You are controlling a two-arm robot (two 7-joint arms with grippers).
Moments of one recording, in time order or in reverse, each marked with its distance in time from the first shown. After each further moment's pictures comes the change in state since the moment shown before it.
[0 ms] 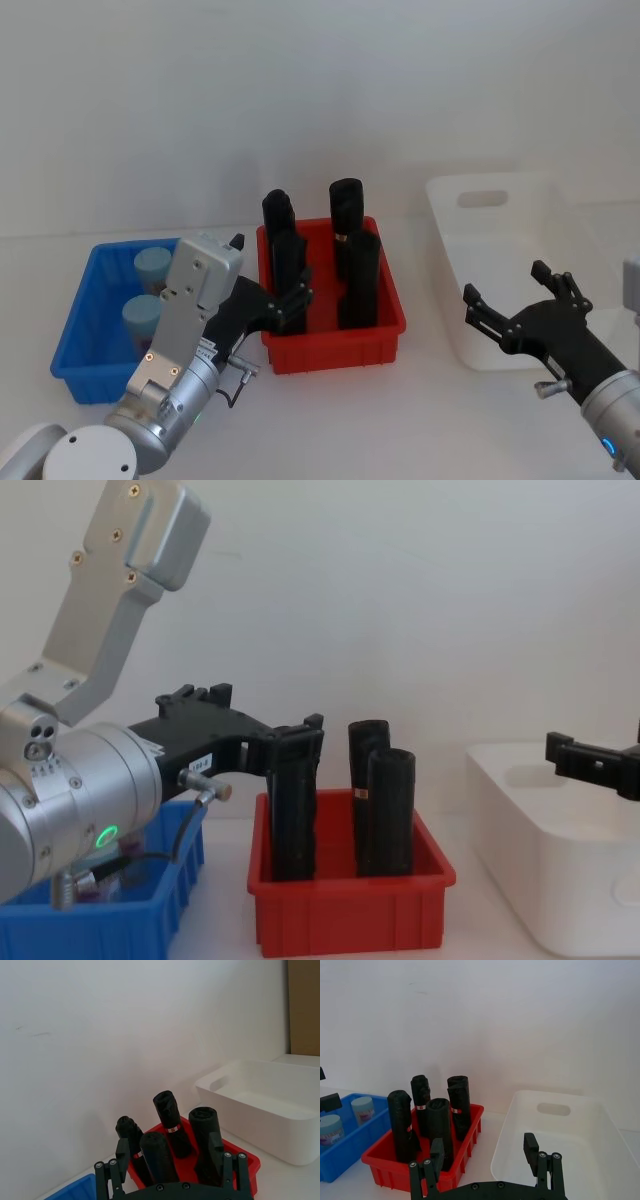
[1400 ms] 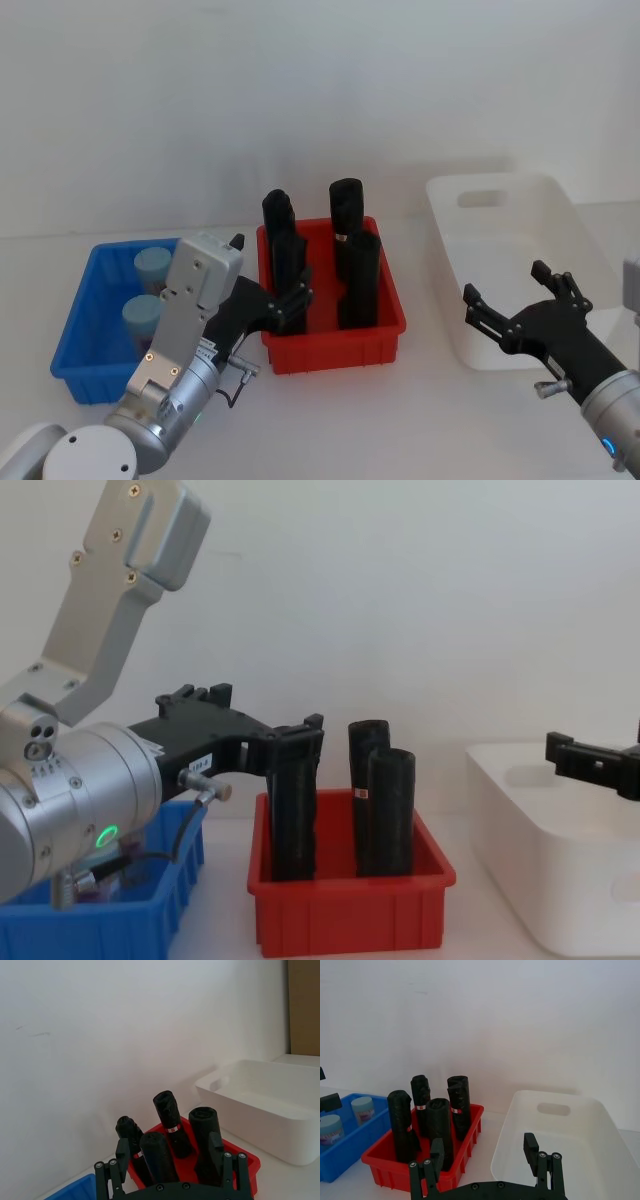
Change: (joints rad) left arm 0.000 0.000 0.000 0.000 0.000 0.000 0.000; right arm 0.000 0.000 0.000 0.000 0.000 0.000 0.000
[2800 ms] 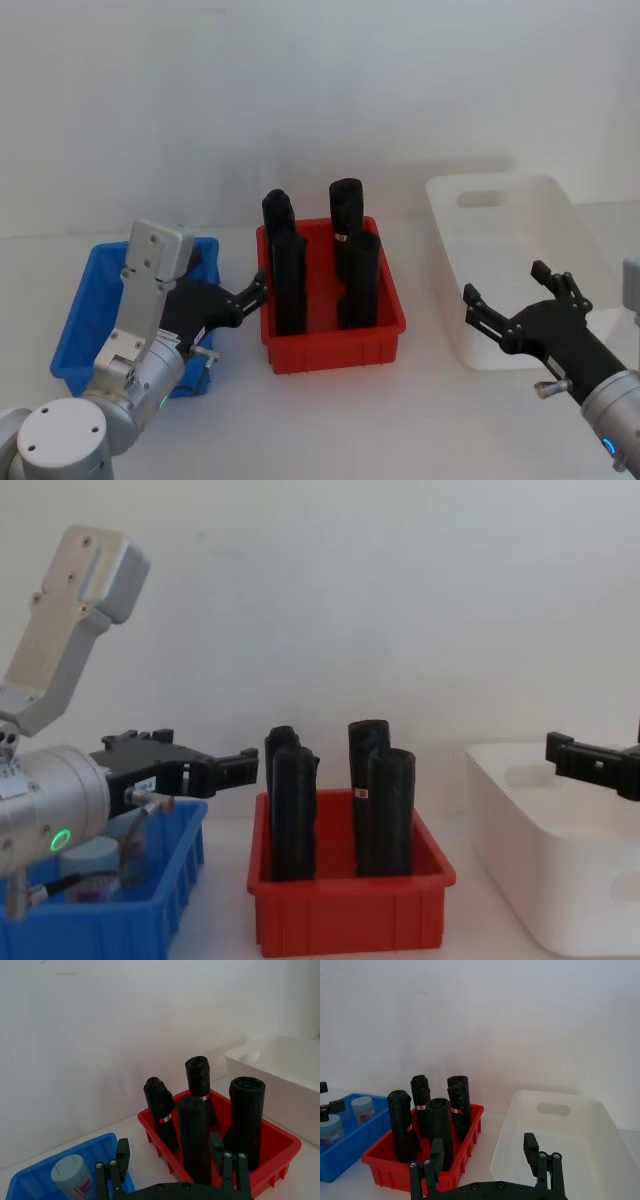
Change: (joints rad) left arm -0.045 -0.007 -0.063 0.102 -0.107 0.100 -0.006; right arm 0.000 0.000 0.000 0.000 0.000 0.000 0.000
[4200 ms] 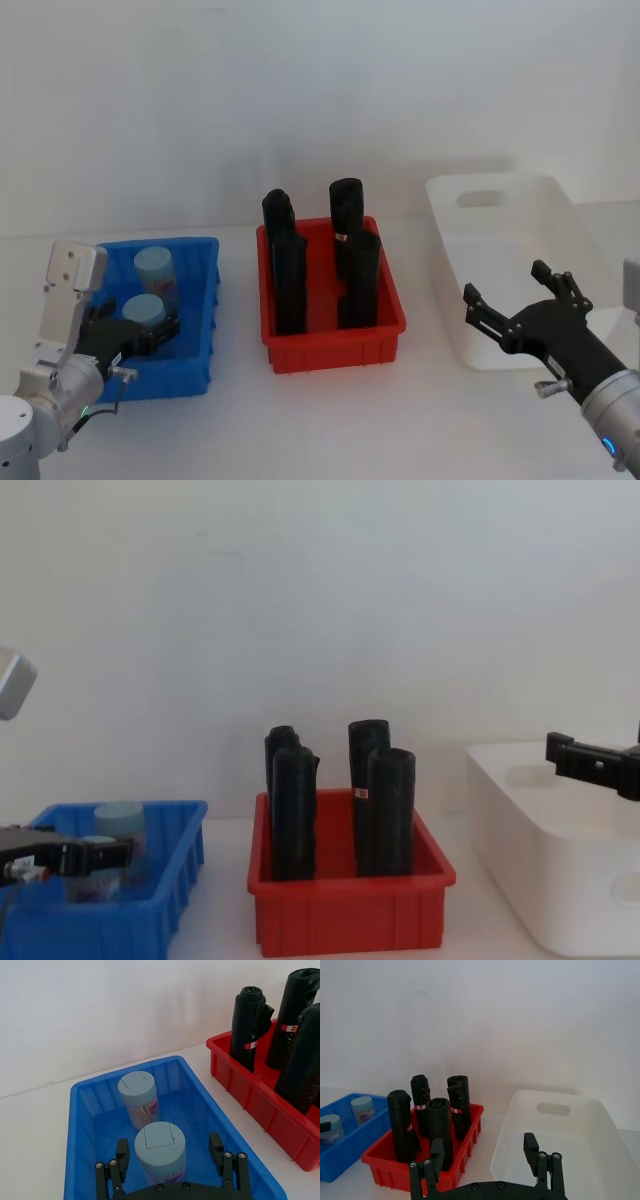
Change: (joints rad) left arm -0.066 0.037 -0.099 0.262 -0.073 0.067 -0.061; right arm 0.000 0.000 0.000 0.000 0.000 0.000 0.000
